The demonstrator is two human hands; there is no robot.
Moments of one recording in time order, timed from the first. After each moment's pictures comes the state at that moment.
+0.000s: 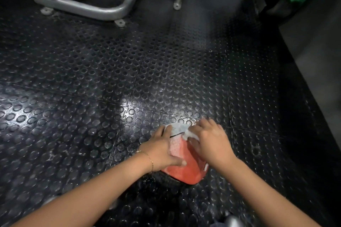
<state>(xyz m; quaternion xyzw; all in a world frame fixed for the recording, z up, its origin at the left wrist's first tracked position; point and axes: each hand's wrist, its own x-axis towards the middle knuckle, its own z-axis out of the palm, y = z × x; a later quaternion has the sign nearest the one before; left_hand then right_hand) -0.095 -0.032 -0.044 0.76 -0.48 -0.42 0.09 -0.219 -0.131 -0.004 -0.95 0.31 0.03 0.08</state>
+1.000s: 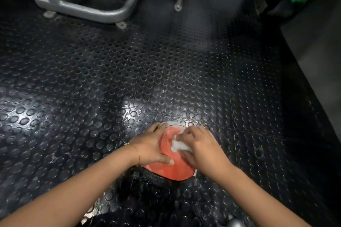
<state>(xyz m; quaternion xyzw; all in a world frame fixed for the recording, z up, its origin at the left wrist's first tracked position) -0.058 -0.027 -0.051 0.75 -0.50 -0.43 0.08 -0.217 -0.119 -0.013 -0.96 0.23 0.00 0.15</state>
